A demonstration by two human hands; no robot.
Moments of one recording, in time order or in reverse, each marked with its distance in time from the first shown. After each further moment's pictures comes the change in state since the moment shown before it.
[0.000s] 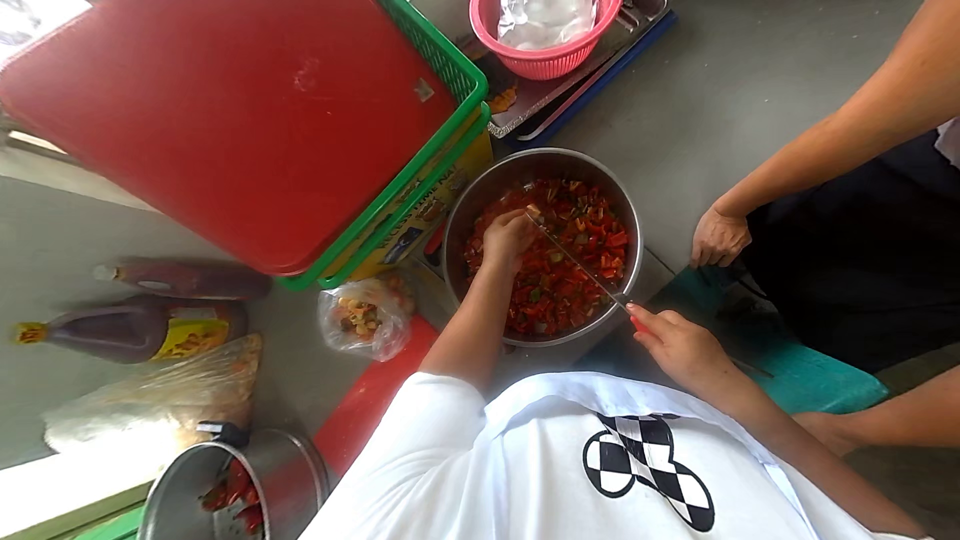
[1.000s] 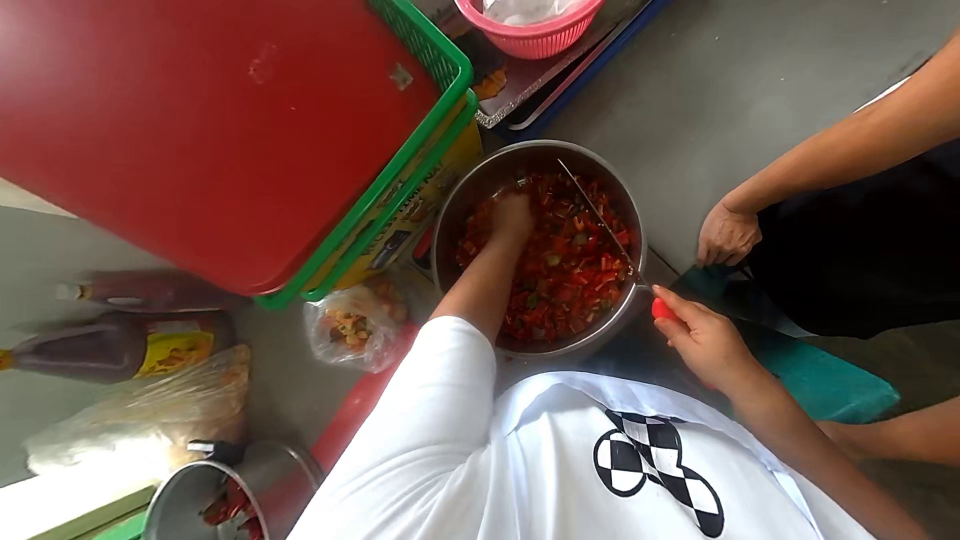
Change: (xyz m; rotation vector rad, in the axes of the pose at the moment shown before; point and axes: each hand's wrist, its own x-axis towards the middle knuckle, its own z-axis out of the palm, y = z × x) left_hand 0.099 -0.014 0.017 1.500 -0.228 0.350; right_hand 0.021 0.017 -0.015 0.284 0.026 0.183
